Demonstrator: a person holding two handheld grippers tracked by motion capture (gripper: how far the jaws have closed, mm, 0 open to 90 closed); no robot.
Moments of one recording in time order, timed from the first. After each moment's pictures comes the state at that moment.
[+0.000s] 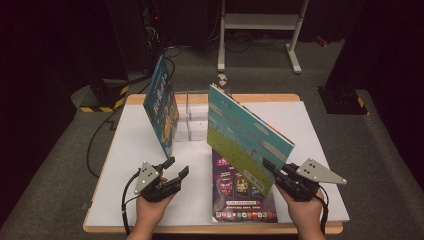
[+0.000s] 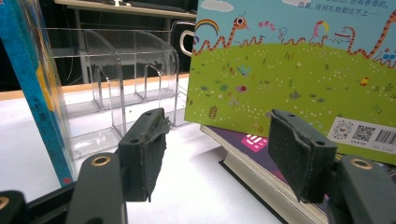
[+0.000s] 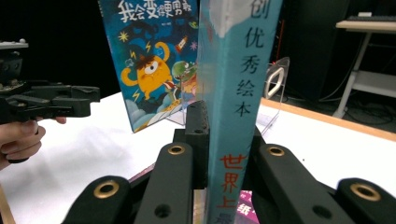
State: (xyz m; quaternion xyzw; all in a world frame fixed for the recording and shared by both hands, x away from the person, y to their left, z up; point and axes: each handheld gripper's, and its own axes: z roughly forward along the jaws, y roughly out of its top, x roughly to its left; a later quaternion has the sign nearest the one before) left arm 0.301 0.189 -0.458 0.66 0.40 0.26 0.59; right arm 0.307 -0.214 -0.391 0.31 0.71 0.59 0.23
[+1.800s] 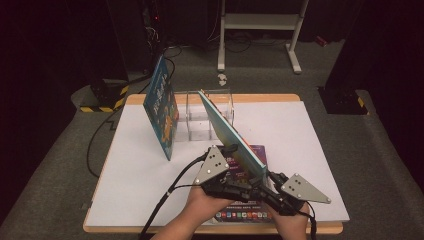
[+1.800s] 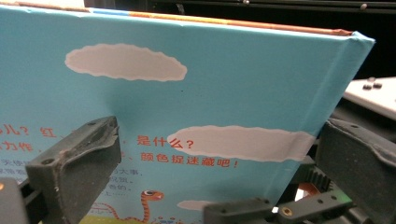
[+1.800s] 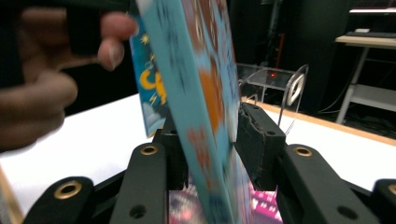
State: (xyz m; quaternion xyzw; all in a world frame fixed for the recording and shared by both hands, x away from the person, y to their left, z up) left arm 0.292 0.037 -0.349 0.70 0.25 0.17 0.65; right arm 0.277 -0.181 -0.407 0.30 0.70 0.60 0.25
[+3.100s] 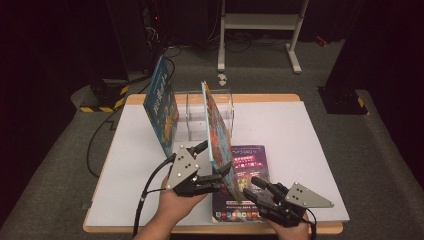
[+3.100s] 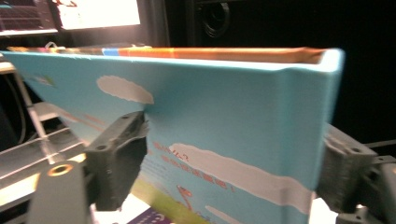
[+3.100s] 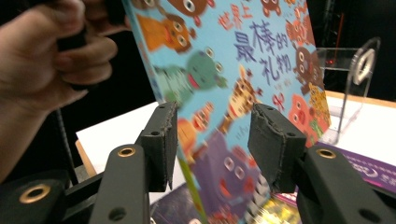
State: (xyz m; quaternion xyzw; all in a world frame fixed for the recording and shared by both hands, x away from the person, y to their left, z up) left arm 0.281 0.098 -0.336 0.69 0.28 0.28 0.60; right arm 0.263 -0.187 -0.420 0.27 0.71 0.63 0.15
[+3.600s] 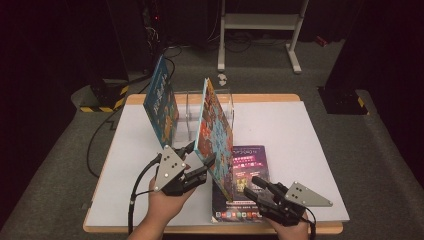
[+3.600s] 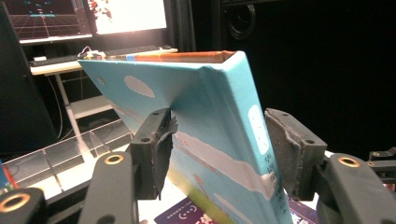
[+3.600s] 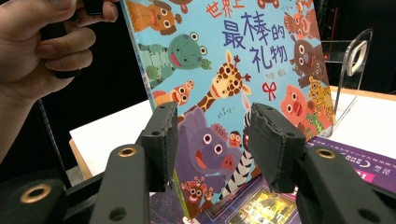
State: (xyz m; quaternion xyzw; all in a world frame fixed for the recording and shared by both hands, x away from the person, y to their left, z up) left arm 0.276 0.118 -0.334 0.68 0.31 0.31 0.59; right arm 0.266 -0.187 -0.425 0.29 0.71 0.63 0.15
